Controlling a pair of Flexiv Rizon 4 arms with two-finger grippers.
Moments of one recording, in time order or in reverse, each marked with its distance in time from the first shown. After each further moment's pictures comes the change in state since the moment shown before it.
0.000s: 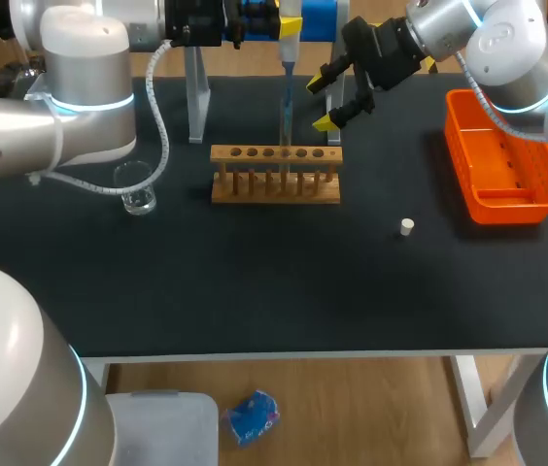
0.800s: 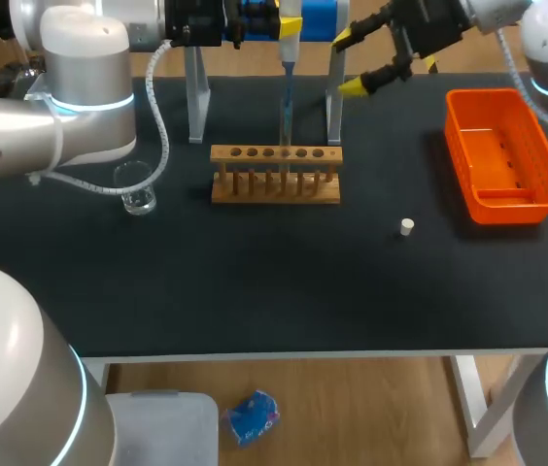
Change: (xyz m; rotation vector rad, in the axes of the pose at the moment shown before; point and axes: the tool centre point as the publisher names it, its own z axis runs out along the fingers) left arm 0.000 0.000 0.000 0.000 0.000 0.000; right arm 0.008 0.047 -0.083 -0.164 -0.061 -0.094
